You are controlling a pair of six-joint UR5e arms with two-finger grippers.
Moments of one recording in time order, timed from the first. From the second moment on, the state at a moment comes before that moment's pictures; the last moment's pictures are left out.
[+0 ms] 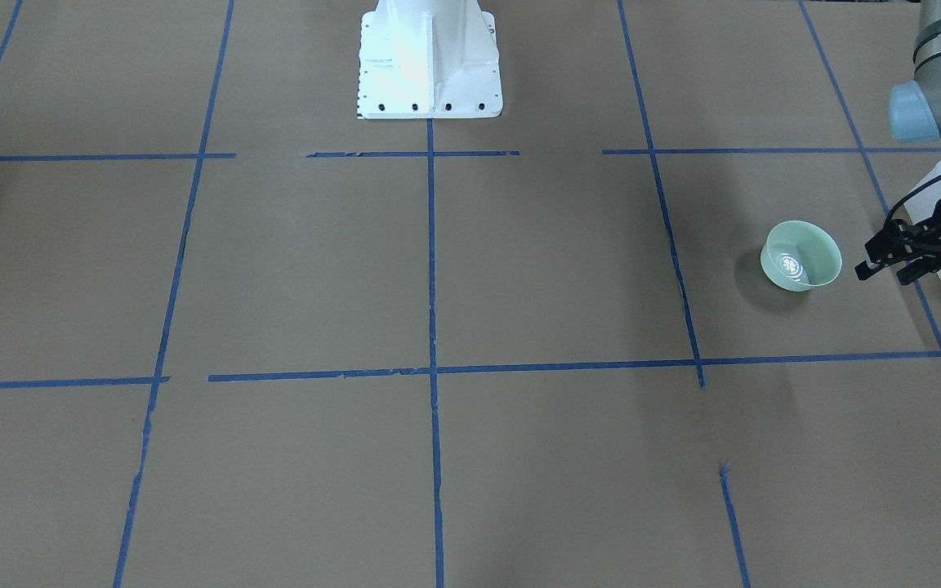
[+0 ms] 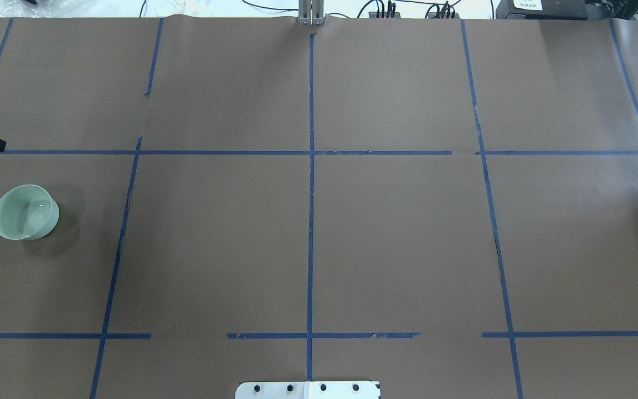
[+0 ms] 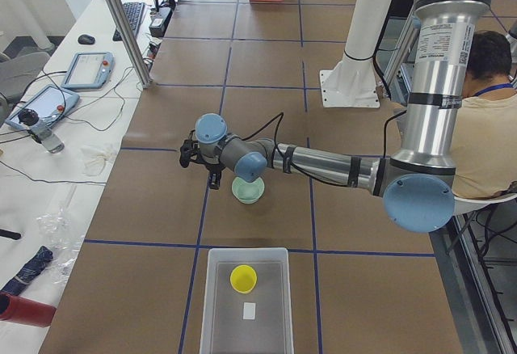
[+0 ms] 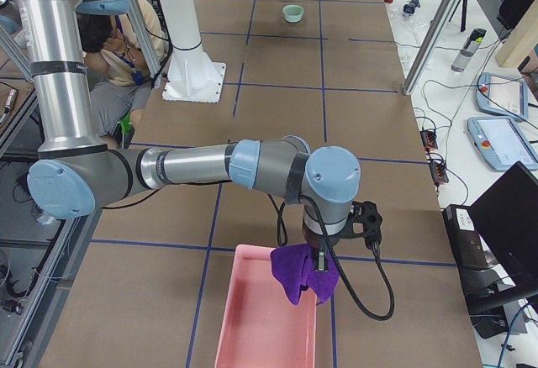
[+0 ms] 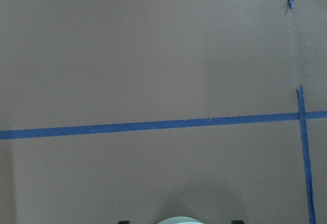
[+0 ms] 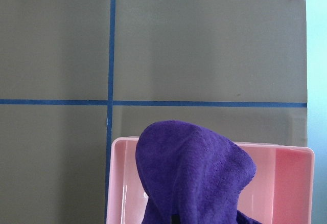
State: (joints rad) left arm -1.23 -1.64 -1.62 -2.01 -2.40 -0.57; right arm 1.85 -1.43 1.57 -1.91 2.27 -0.34
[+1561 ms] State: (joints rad) left arm -1.11 -1.64 -1.64 -2.05 -2.19 -0.62; right arm 1.70 -1.53 1.46 -1.52 2.37 -0.13
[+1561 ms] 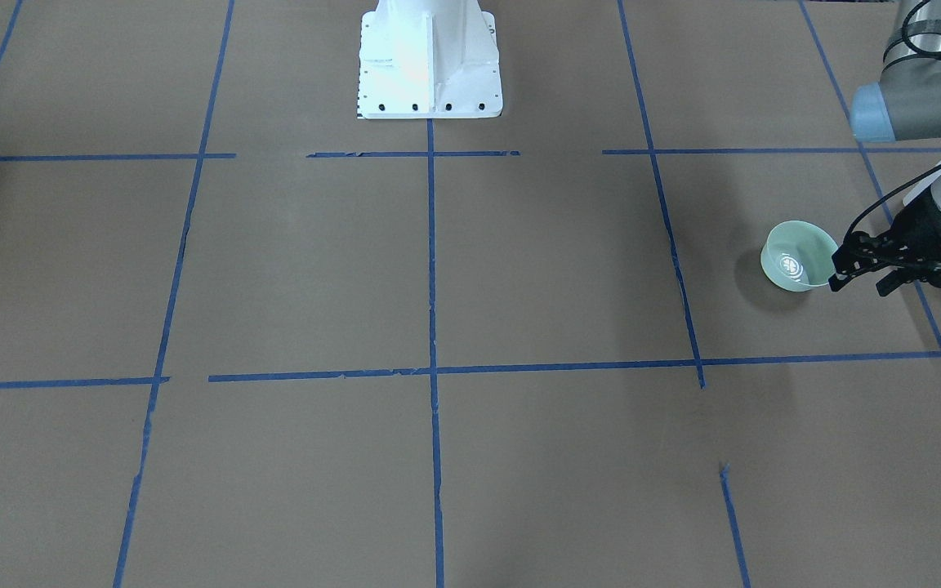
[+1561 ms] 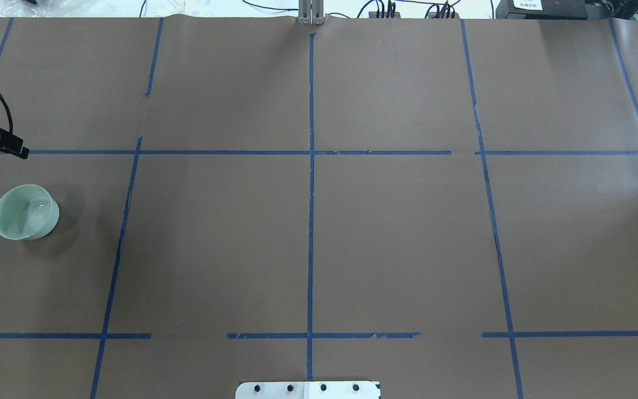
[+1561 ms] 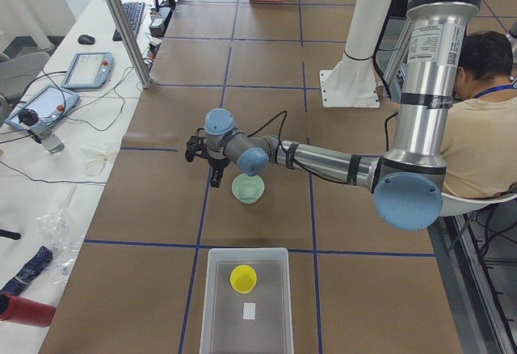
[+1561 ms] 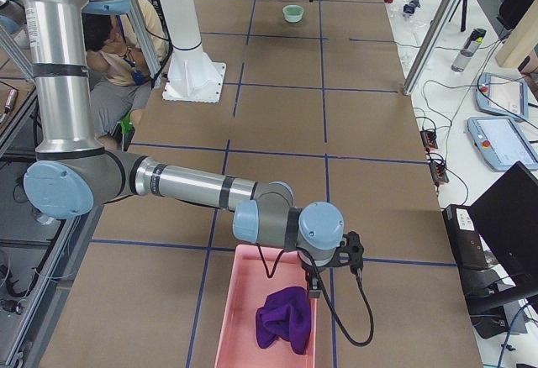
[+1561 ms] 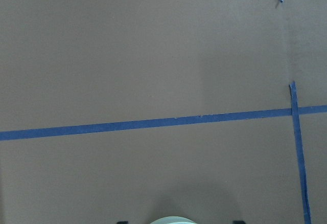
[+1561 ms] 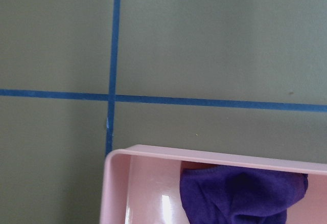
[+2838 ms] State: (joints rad) left arm -1.02 -1.47 -1.52 -2.33 -2.29 -0.57; right arm 1.57 -1.55 1.67 -1.52 2.38 0.14
